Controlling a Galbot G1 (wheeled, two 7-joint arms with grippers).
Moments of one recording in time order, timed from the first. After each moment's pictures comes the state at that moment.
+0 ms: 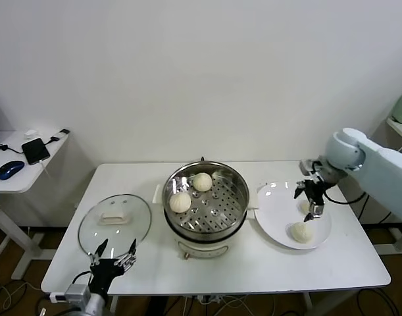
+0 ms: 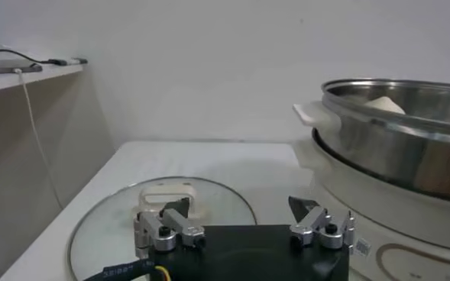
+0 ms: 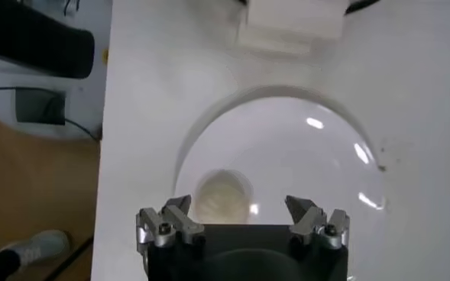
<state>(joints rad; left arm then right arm) 1.65 -1.58 -0.73 -2.06 -0.08 0.25 0.20 0.06 0.61 -0.72 1.35 -0.12 -0.29 -1.39</state>
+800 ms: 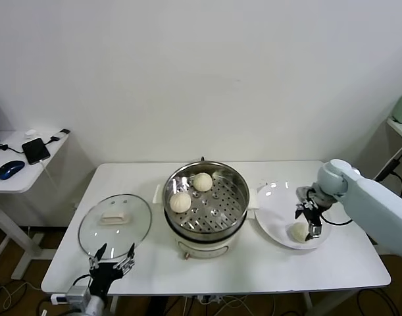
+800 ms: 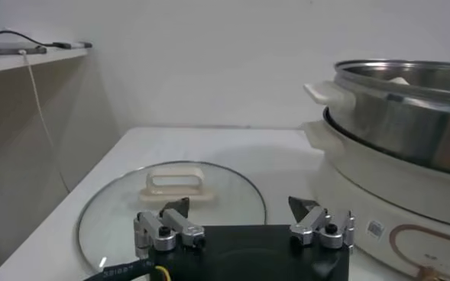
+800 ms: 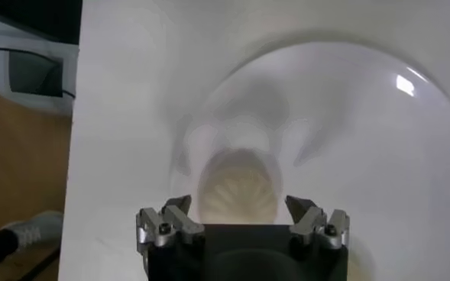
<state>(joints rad) 1.64 -1.57 -0.74 -2.02 -0.08 0.25 0.19 -0.18 0.74 -0.53 1.16 -0.33 -0.16 -1.35</state>
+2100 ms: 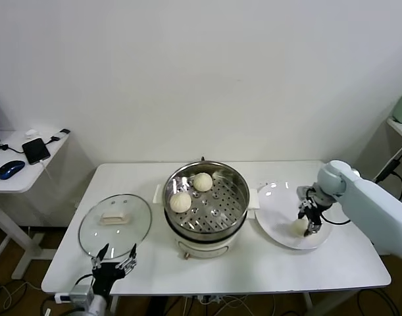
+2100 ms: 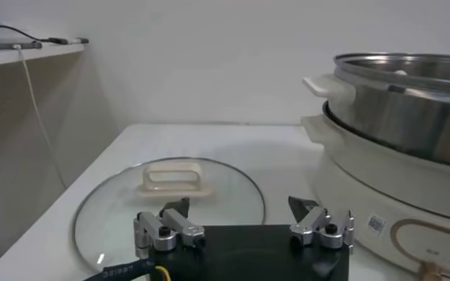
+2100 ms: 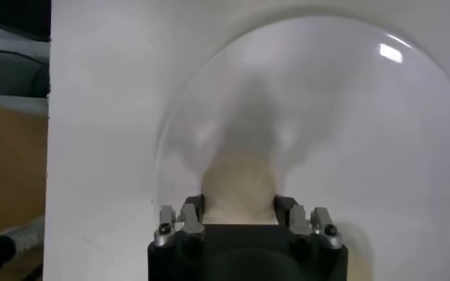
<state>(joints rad) 1.62 -1.58 -0.73 -2.00 -0.06 0.24 0.19 -0.14 0.75 -0.51 1.13 -0.33 -0.17 -1.36</state>
